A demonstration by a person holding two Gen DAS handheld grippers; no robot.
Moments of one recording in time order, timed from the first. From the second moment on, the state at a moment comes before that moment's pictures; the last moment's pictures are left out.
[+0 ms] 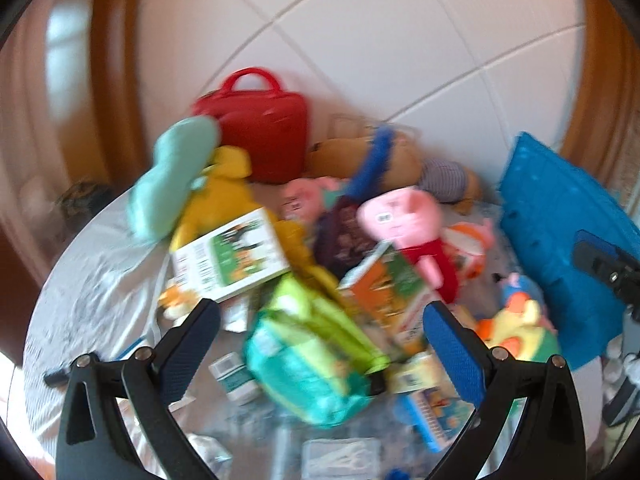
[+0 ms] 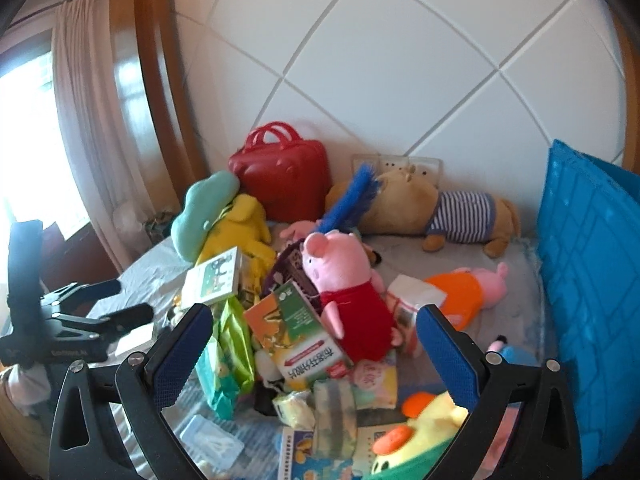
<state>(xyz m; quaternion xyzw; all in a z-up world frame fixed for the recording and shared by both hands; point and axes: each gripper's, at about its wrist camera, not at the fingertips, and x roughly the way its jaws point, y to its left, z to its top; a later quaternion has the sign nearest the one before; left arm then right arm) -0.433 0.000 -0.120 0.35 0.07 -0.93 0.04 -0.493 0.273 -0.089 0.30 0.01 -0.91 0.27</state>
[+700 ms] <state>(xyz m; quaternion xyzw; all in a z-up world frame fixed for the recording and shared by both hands) -0.422 -0.162 -0.129 0.35 0.10 -0.91 0.17 -0.547 0.132 -0.110 0.33 0.01 -0.87 0.36</state>
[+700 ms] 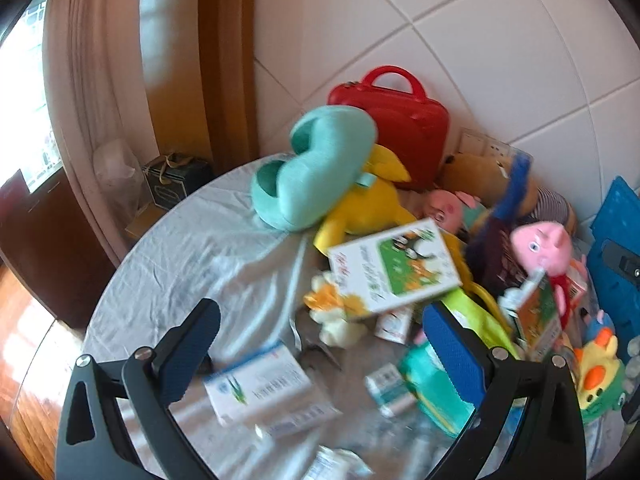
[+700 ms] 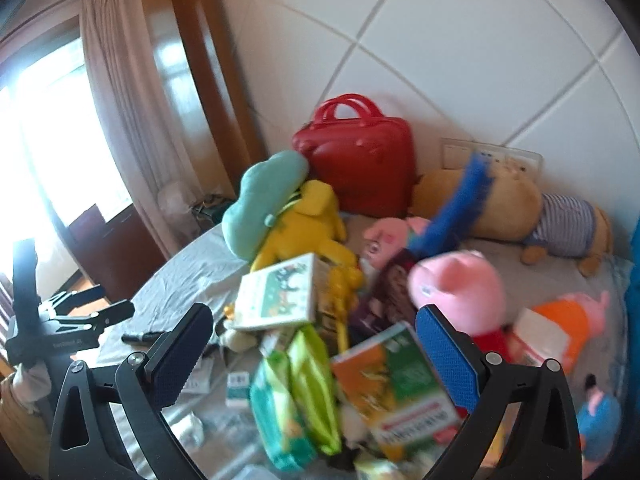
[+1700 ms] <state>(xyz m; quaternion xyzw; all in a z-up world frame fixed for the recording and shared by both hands) -0.684 -0.429 -0.213 0.44 0.06 -0.89 -0.01 -0.704 -0.202 -0.135 0.39 0.01 -0.91 0.11</state>
